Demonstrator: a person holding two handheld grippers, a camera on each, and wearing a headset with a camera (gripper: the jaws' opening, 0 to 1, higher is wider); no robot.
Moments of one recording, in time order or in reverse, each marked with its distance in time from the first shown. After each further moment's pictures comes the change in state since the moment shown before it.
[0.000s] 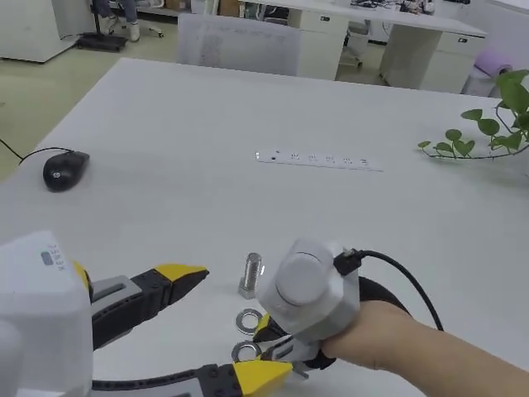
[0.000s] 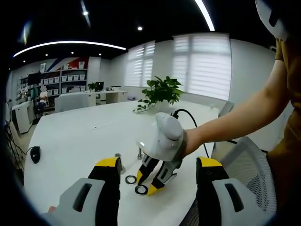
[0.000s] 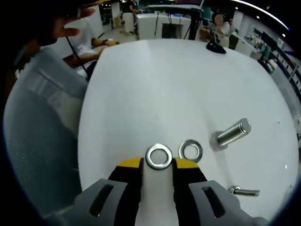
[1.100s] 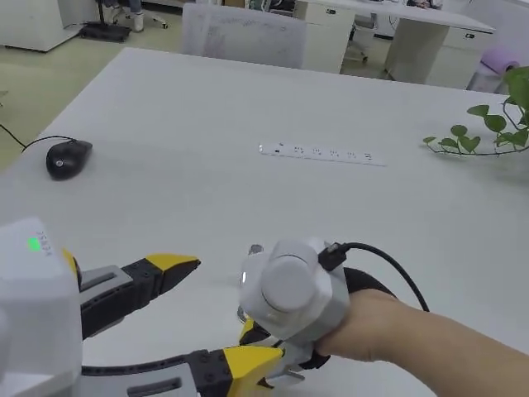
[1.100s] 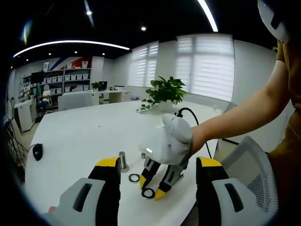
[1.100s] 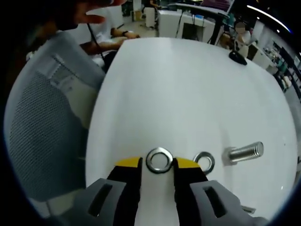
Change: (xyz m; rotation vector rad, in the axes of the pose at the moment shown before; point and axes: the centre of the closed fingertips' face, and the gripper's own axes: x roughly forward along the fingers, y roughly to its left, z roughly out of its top) left arm -0.005 0.005 0.000 -0.012 -0.006 0.028; right arm 0.002 0.019 0.005 -0.146 0.031 0.082
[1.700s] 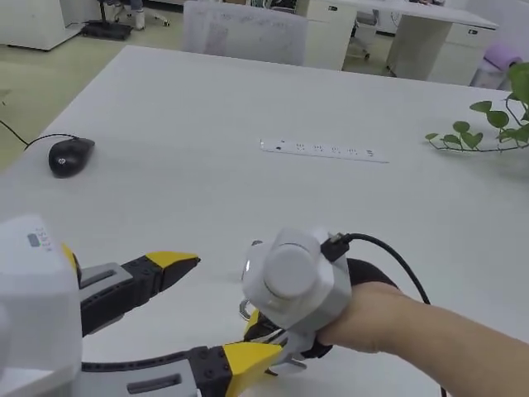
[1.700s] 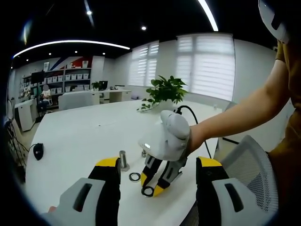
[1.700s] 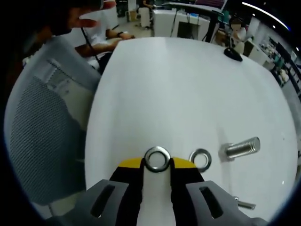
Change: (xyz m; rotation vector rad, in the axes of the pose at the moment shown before) left arm -0.001 0.000 -0.002 0.002 0.008 0.004; right arm -0.002 -0.005 -0.001 0.044 0.009 -0.017
